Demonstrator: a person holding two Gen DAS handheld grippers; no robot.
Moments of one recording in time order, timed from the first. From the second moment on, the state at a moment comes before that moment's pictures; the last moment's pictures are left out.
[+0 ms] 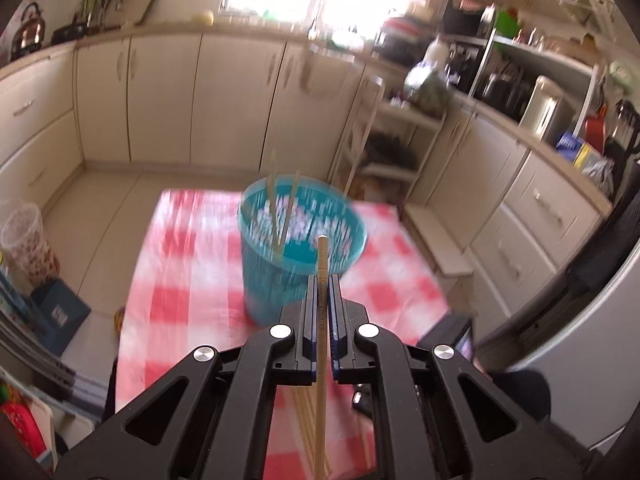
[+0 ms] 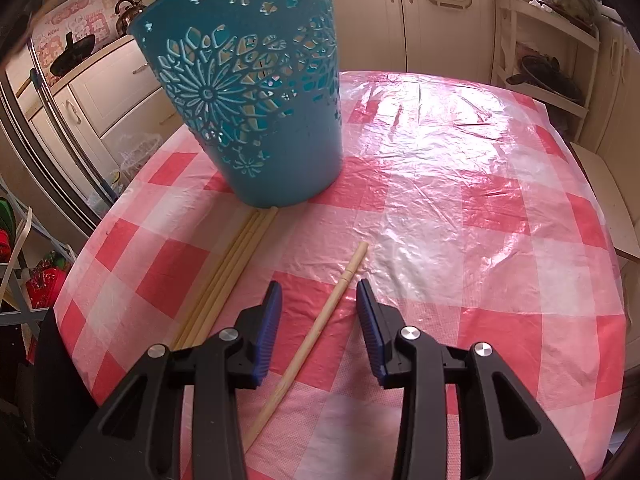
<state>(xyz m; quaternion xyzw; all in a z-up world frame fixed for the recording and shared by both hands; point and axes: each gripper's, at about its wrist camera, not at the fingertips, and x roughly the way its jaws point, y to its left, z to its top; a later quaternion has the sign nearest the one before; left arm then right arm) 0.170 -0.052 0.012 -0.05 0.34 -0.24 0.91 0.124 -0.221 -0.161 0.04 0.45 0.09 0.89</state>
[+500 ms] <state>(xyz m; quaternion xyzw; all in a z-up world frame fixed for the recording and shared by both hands) 0.281 -0.088 0.059 -0.11 0.16 -0.15 0.97 0.123 -0.229 -0.161 0.06 0.45 0.10 0.89</state>
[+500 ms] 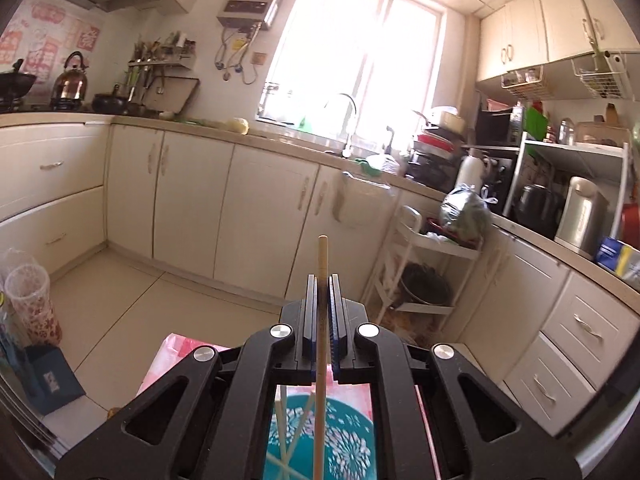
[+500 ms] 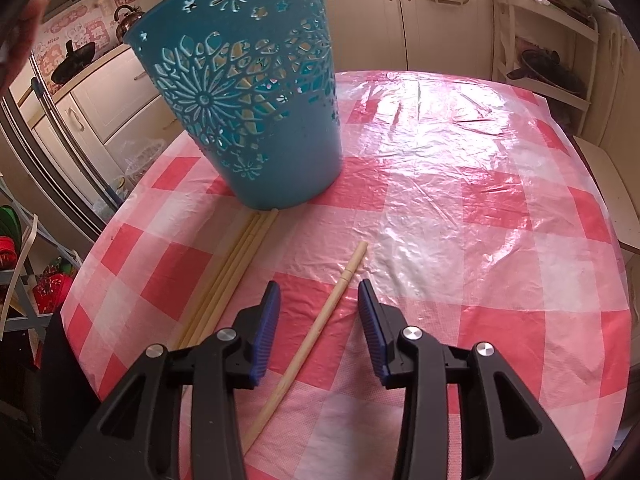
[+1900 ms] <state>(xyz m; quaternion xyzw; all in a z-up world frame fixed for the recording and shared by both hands) 0.244 0.042 -0.170 -0.13 0.37 -0.05 0.92 0.115 -0.196 -0.157 -0.08 0.50 0.10 0.86</state>
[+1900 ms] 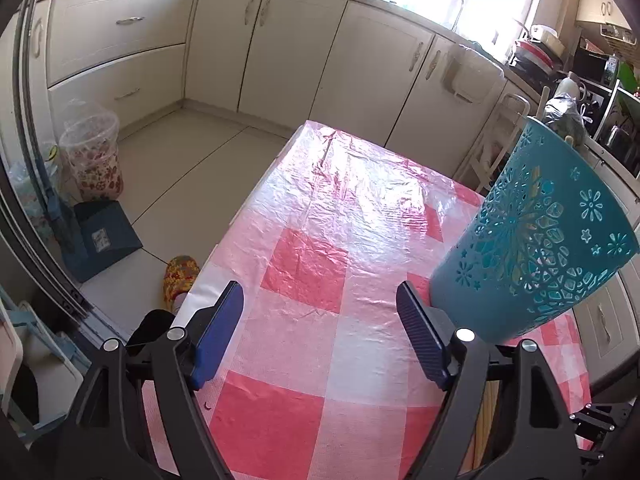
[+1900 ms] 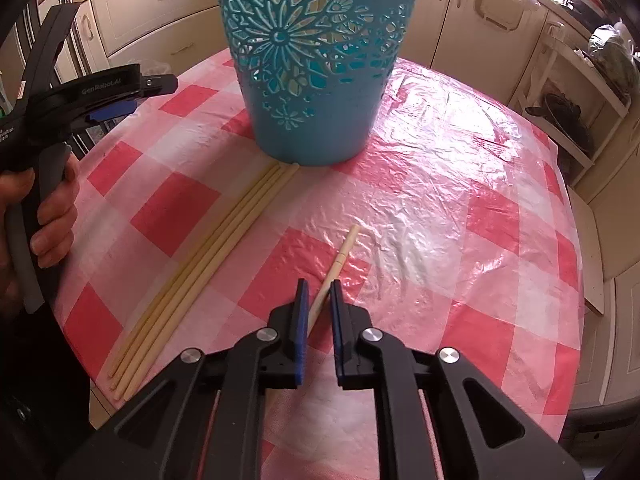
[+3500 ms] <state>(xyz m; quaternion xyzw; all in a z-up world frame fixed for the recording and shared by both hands) 0.249 0.033 -0.176 -0.12 0.39 -0.05 0.91 0.183 -0.215 -0.018 0.11 0.19 0.03 0.97</state>
